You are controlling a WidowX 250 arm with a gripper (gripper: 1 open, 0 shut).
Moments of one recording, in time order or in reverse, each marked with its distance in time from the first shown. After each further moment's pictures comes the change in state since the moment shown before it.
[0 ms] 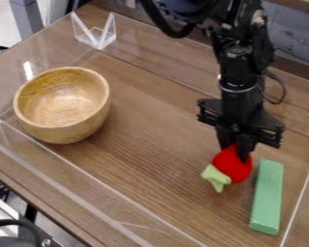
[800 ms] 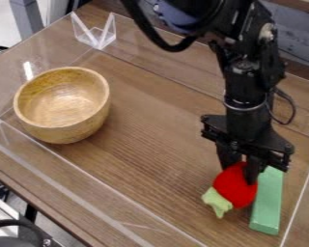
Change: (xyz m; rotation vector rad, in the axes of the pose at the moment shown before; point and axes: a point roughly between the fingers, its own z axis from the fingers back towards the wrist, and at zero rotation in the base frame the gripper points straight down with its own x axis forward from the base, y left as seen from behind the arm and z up) arm -0.024 -0.018 0.000 -0.015 0.023 -0.023
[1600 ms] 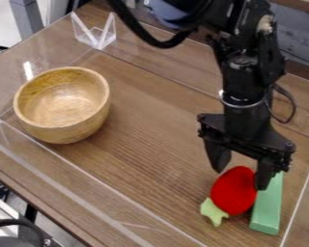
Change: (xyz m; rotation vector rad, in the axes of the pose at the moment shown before) arm -0.010 -0.003 0.013 -0.009 0.000 0.024
